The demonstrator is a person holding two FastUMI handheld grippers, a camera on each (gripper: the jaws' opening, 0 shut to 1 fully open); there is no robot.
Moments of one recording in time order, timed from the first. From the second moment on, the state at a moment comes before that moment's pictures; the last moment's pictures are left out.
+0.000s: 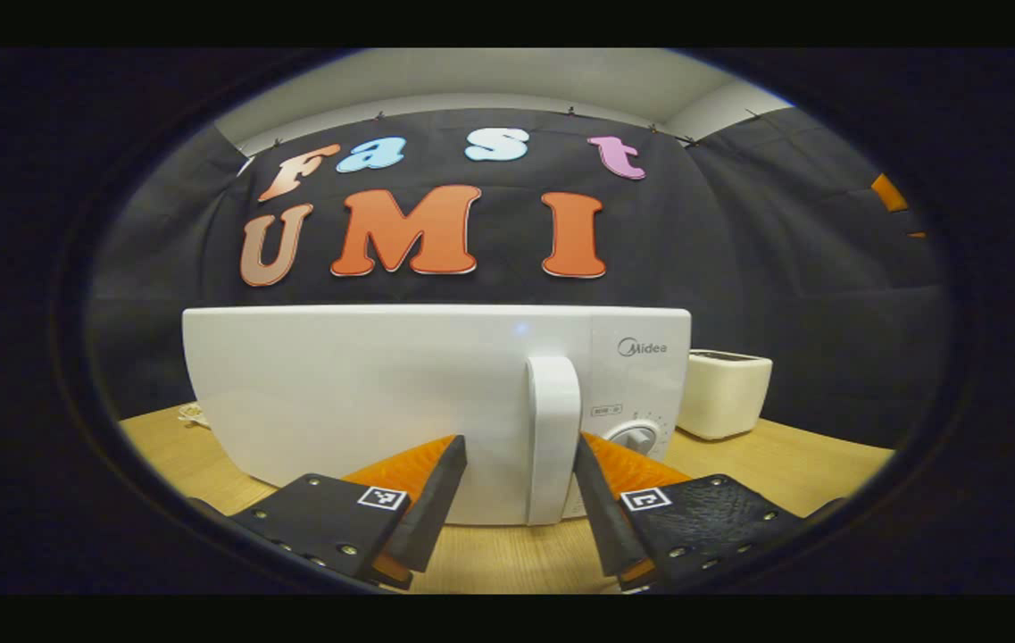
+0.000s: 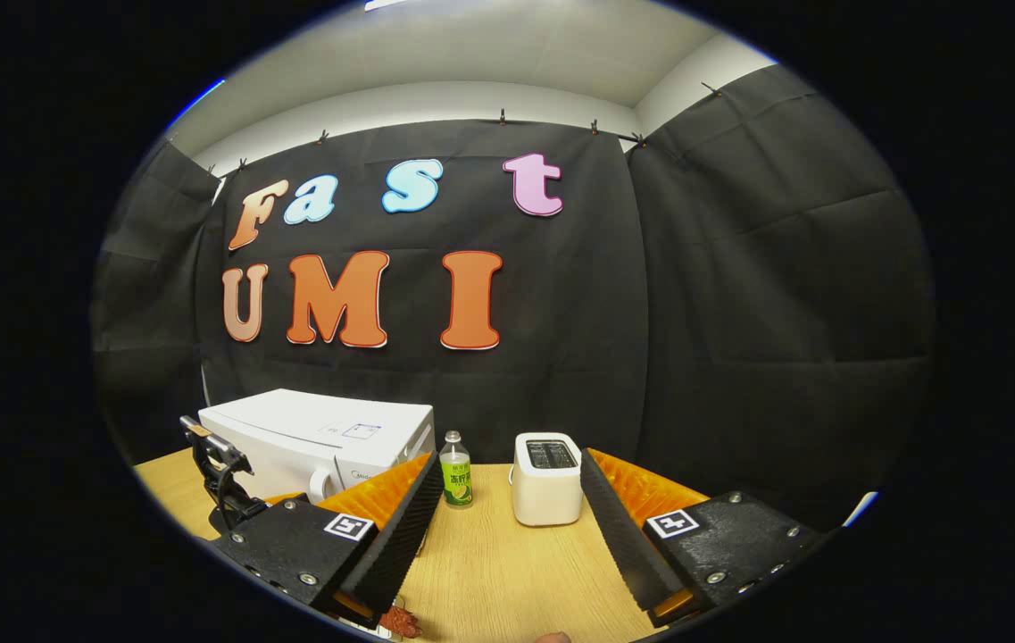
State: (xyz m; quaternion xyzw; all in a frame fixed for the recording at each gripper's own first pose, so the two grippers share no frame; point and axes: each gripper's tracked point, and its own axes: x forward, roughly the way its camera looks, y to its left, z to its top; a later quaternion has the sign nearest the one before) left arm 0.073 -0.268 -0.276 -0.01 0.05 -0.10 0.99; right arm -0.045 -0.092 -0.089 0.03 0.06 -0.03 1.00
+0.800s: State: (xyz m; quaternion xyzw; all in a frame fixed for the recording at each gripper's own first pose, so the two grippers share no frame) left arm 0.002 -0.259 -0.263 -0.02 0.06 -0.21 0.98; right arm -0.060 -0.088 -0.105 0.06 0.07 -0.02 1.00
